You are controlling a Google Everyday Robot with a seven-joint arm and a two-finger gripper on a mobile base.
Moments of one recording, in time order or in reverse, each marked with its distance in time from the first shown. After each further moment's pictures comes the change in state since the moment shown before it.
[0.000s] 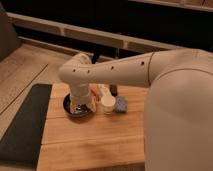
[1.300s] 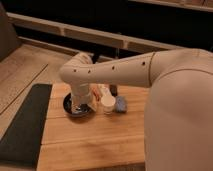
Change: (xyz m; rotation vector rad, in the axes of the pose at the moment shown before) arm -0.011 -0.010 -0.005 0.028 -0.053 0.009
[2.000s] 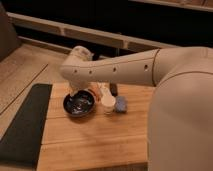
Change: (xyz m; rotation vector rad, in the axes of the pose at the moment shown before) arm -0.098 0.020 -0.032 -0.063 -0.366 -0.386
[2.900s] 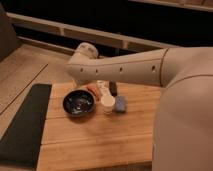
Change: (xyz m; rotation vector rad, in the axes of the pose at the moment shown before) arm -0.005 -0.015 0.000 0.053 -0.029 0.084
